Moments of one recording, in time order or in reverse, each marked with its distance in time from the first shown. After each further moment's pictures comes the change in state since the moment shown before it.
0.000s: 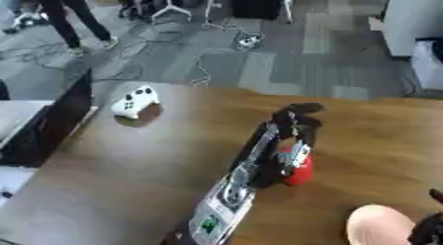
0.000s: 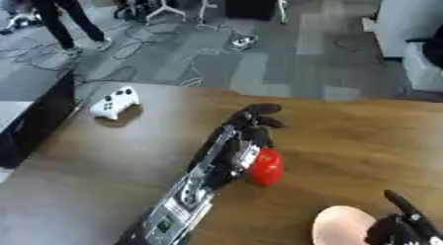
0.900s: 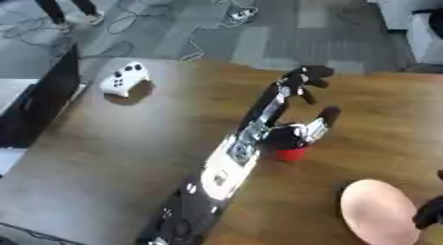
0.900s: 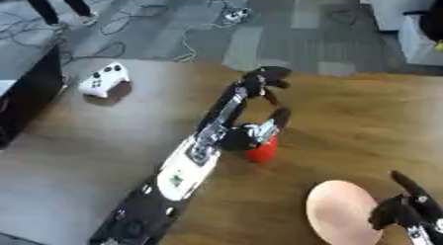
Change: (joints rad) left arm -0.098 0.040 0.065 0.105 -0.247 -0.066 0.014; right arm -0.007 0.008 0.006 -0.019 0.013 -0.017 0.011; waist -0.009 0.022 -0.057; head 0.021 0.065
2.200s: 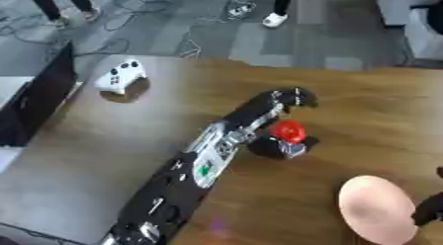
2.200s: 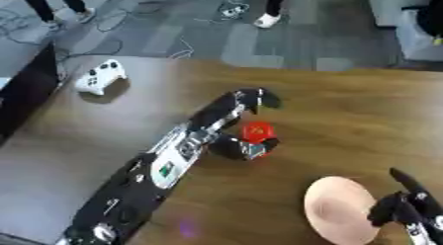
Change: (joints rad) left arm -0.024 0.111 -0.032 0.155 -0.330 -0.079 0.016; right arm 0.000 0.001 0.000 -0.002 0.006 0.001 0.008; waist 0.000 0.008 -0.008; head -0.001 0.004
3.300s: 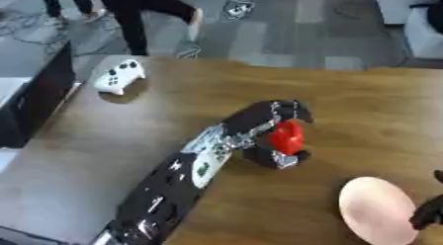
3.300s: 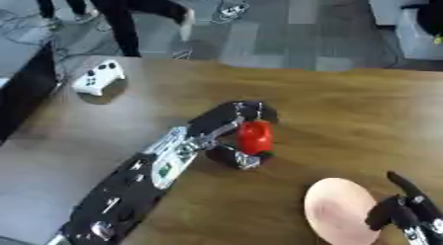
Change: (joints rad) left arm -0.072 0.034 -0.017 0.053 -0.067 -0.047 -0.012; right arm -0.001 0.000 0.006 -0.004 0.000 -0.002 0.011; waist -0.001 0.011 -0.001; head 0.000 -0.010
